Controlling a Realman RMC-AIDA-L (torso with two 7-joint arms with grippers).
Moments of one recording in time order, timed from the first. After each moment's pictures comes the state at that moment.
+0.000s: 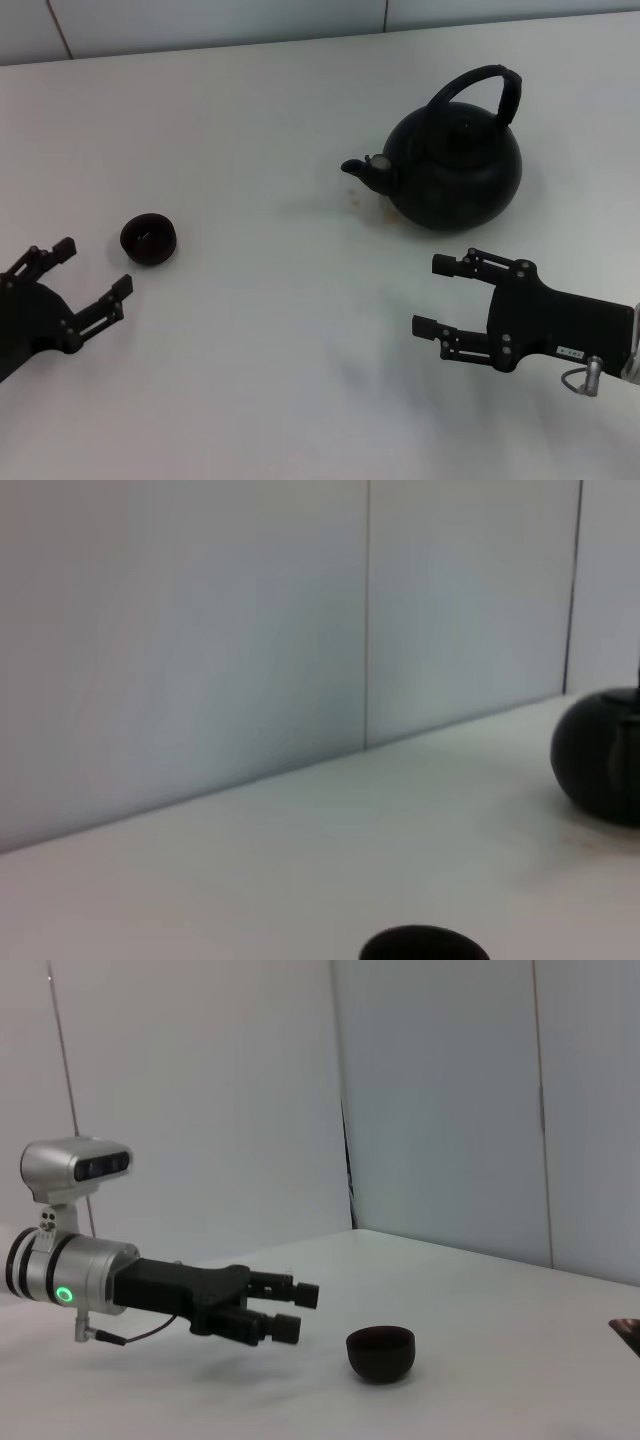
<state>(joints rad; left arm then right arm) -0.31 -2.07 0.54 0.26 1.71 1.35 -0.62 0.36 2.08 -0.34 -0.30 -2.14 -1.65 0.72</state>
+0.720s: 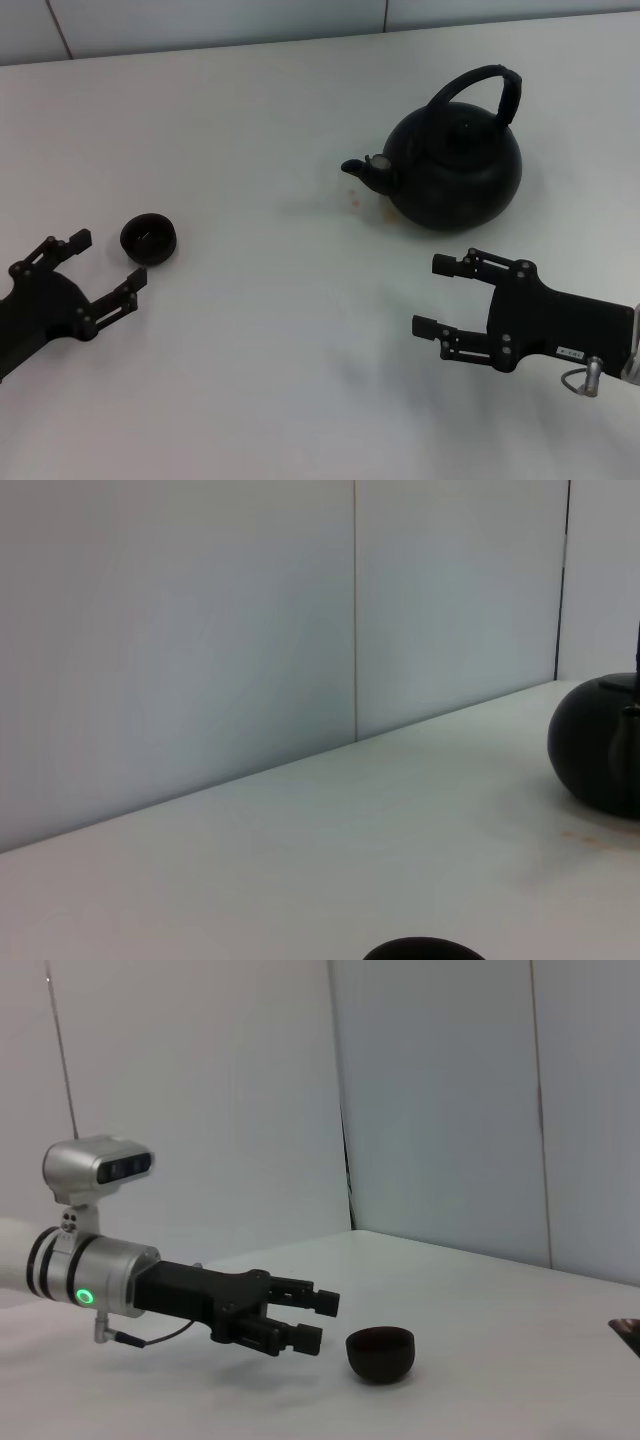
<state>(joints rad) -0.35 -2.07 0.56 0.25 1.71 1.30 -0.62 0.36 2.08 -0.34 -0.30 -2.14 -1.65 0.72</state>
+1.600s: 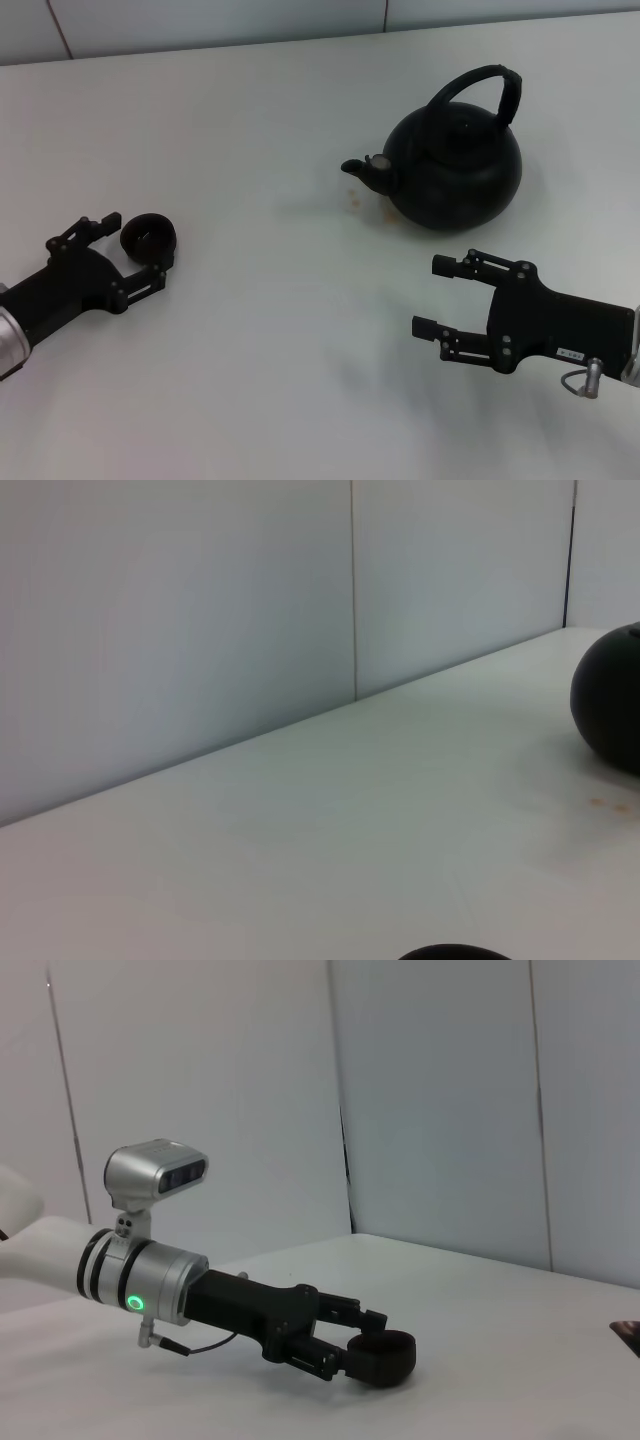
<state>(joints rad) -0.46 -2.07 0.59 0.19 1.71 1.14 -0.62 0.36 2.08 -0.34 -0.30 -2.14 -1.65 0.72</state>
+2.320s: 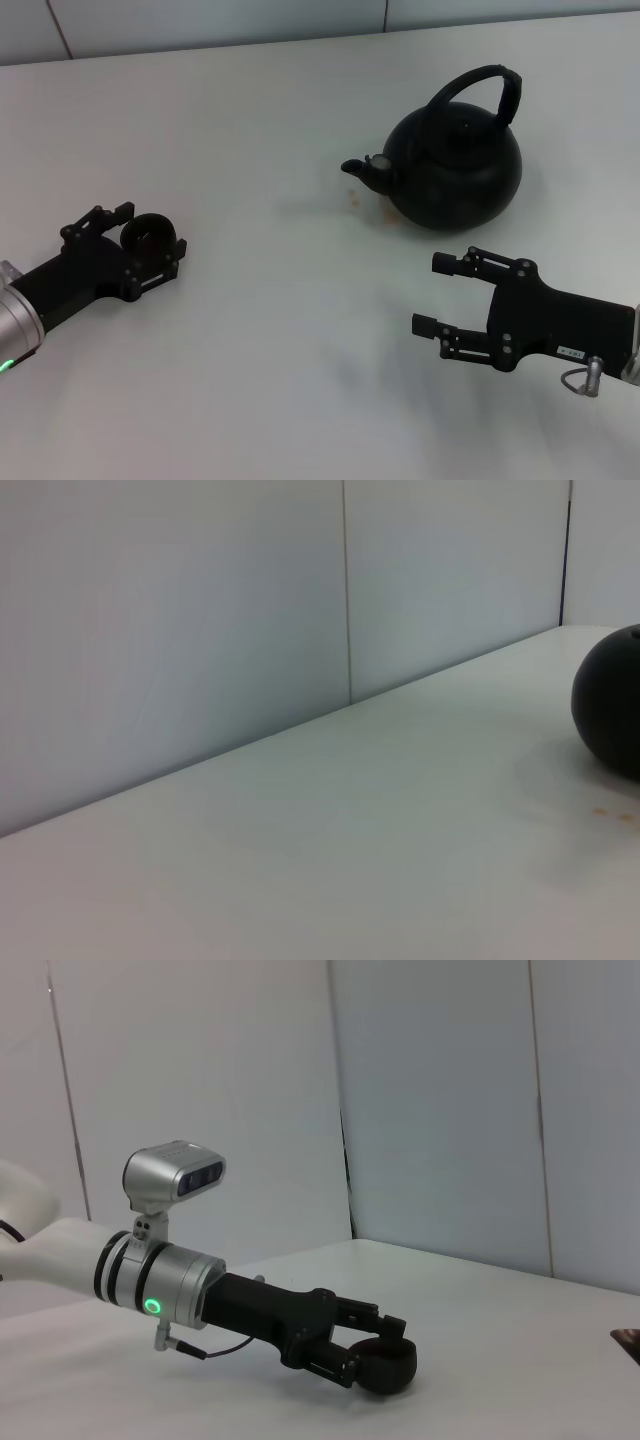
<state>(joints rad) -0.50 -2.08 0.59 0.17 1.71 1.11 -0.62 0.36 2.08 -0.34 -0.30 -2.14 -1.66 0.72</state>
